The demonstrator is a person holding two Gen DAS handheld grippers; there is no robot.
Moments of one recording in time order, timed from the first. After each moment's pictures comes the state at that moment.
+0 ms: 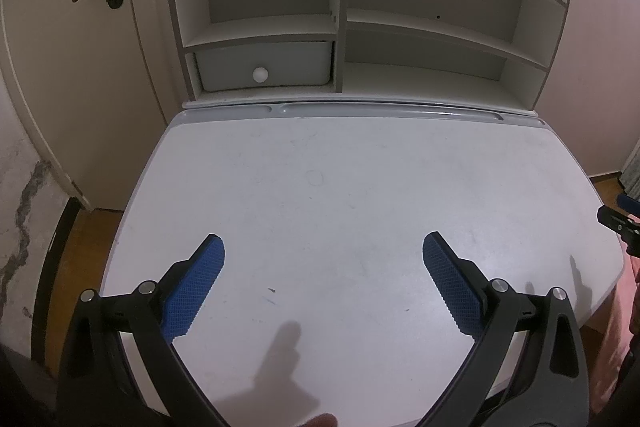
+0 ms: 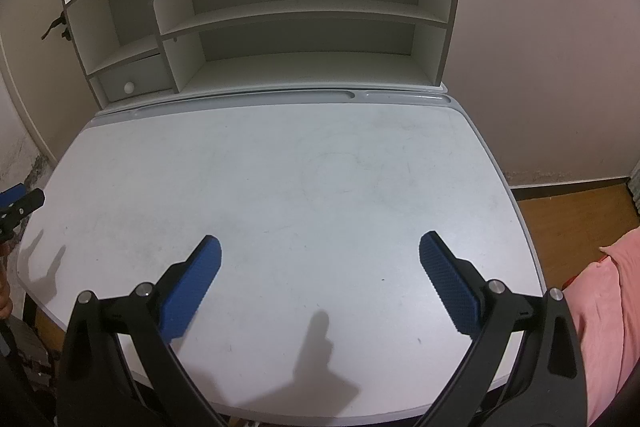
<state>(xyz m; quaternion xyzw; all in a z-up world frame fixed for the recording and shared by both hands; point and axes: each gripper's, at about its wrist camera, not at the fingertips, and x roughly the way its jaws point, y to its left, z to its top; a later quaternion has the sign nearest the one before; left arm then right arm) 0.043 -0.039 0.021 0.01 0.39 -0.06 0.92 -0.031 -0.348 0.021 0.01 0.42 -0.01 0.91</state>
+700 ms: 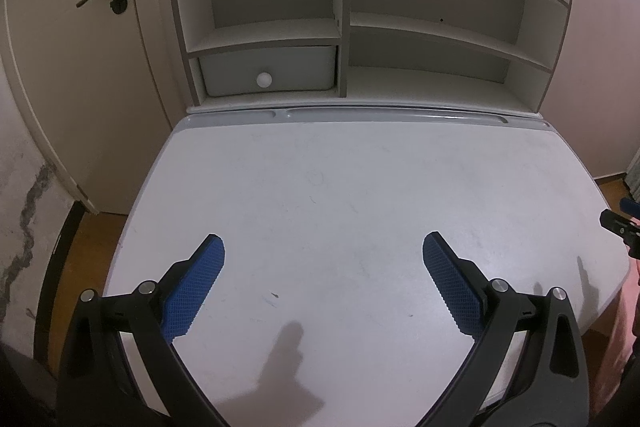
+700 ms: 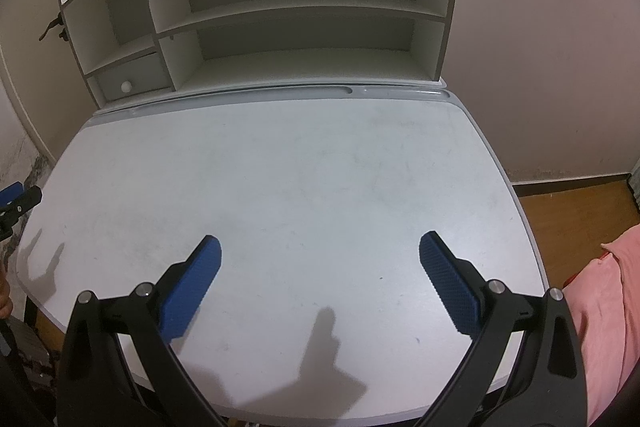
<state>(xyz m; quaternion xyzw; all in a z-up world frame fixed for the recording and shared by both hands) 0.044 -0.043 0.020 0.02 0.38 -0.05 0.92 -0.030 -0.352 0.019 0.02 0.43 -0.01 0.90</state>
